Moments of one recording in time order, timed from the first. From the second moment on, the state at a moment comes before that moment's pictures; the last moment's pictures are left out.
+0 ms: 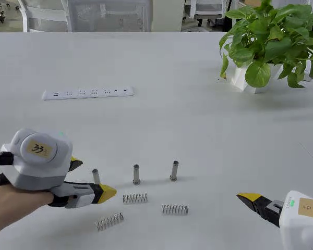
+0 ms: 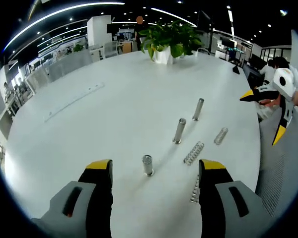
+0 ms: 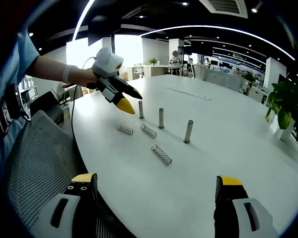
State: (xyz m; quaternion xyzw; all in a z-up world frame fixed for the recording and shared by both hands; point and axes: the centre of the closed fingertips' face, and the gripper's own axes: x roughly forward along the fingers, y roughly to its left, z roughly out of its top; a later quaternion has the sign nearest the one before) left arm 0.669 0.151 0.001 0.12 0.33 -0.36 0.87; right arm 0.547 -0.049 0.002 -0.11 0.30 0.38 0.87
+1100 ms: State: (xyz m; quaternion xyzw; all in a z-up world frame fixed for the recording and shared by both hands) left arm 0.625 0.156 0.036 0.10 0.24 -0.39 0.88; right arm 0.561 -0.072 0.005 -0.14 0.30 0.37 0.87
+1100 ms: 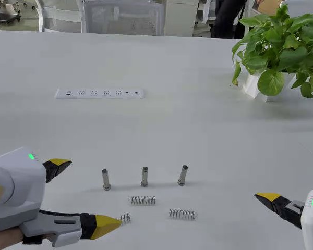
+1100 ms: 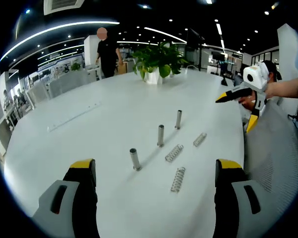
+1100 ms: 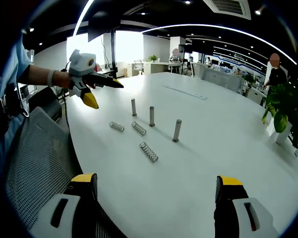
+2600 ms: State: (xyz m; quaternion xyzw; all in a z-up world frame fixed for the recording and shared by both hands) left arm 0.592 0.158 -0.023 0.11 0.28 -0.41 0.86; right arm 0.570 -0.081 0.014 -0.17 0.30 0.38 0.86
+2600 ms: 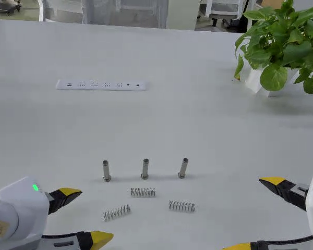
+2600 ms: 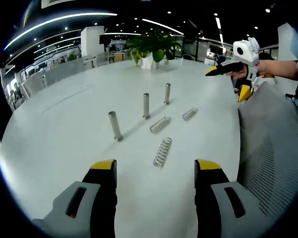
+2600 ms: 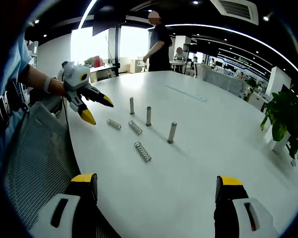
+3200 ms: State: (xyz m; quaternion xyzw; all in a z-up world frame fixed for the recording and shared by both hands) left arm 0.597 0.147 -0.039 0.16 0.31 -0.43 0.83; right arm 0.563 -0.080 0.012 -0.16 0.30 0.38 0.86
